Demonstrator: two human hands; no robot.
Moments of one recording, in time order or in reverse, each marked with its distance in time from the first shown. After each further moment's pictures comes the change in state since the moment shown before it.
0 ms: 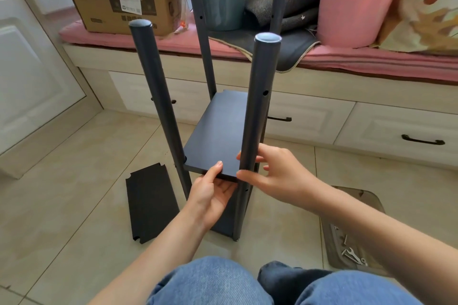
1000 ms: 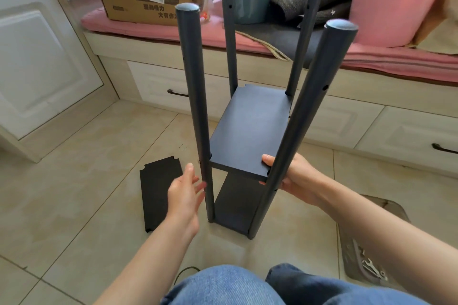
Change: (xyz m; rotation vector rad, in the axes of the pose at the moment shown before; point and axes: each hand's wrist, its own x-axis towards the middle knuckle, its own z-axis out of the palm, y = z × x) left_hand 0.002 0.031 -0.063 0.349 0.465 0.200; right_hand 0.053 0.055 0.038 0.804 0.030 0.619
